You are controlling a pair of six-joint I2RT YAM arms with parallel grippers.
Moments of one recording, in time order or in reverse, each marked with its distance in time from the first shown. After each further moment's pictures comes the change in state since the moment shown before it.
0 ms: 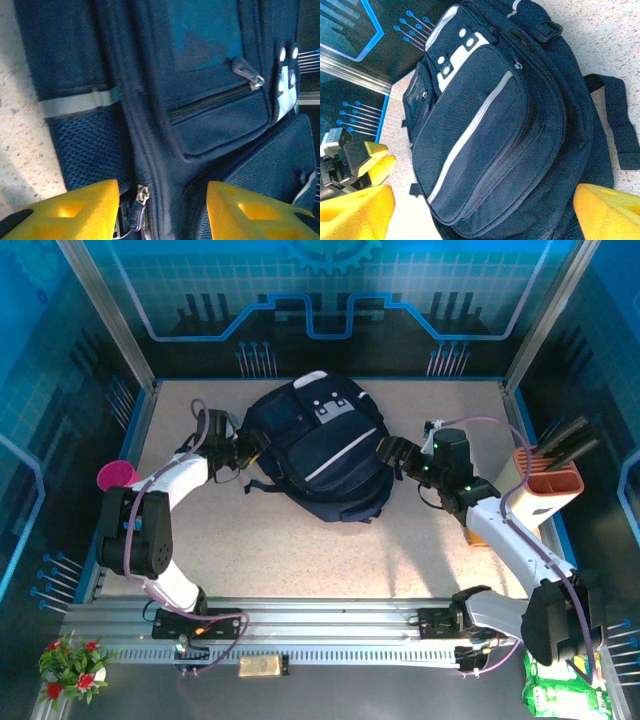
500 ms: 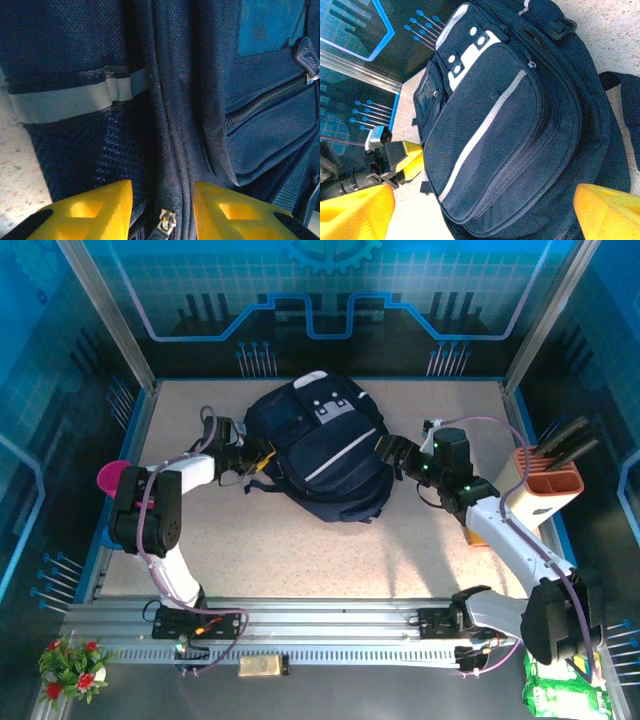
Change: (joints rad) left arm 0.011 0.165 -0.003 0.128 0.132 -0.032; right arm 0.000 0.005 0.000 0.023 -0.039 0.022
